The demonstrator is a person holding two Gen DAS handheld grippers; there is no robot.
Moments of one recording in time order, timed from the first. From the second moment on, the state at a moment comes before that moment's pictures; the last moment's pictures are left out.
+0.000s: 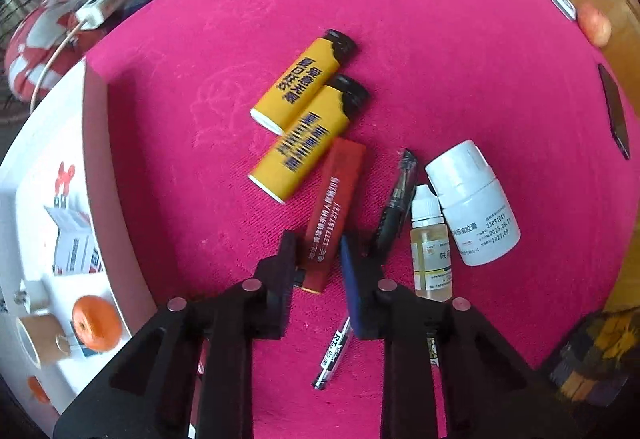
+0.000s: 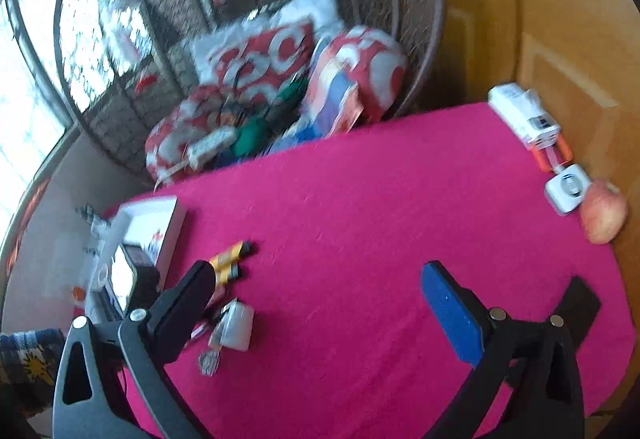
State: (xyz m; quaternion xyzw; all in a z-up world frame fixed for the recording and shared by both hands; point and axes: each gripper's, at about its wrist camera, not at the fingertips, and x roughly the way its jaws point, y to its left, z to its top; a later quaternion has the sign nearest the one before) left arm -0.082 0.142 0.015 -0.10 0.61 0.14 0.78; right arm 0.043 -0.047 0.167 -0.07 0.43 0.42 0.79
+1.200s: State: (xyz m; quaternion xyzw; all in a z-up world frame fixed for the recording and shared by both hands) left arm -0.151 0.155 0.149 -0.19 0.45 0.21 0.85; right arm -0.028 0.058 0.075 -0.17 0.52 0.50 0.67
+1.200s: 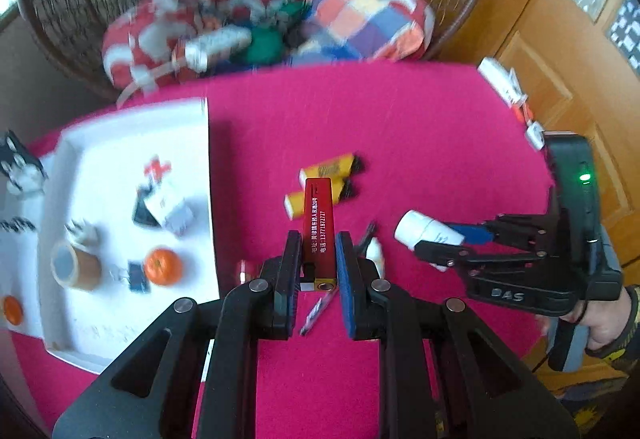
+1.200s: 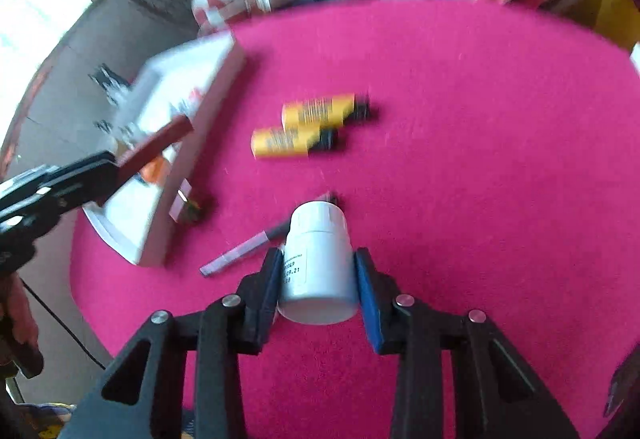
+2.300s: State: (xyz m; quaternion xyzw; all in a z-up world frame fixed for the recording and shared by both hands) left arm -0.253 0.163 0.338 -0.11 0.22 0.32 0.91; right arm -0.110 0.040 0.350 -0.03 0.15 0.65 0.74
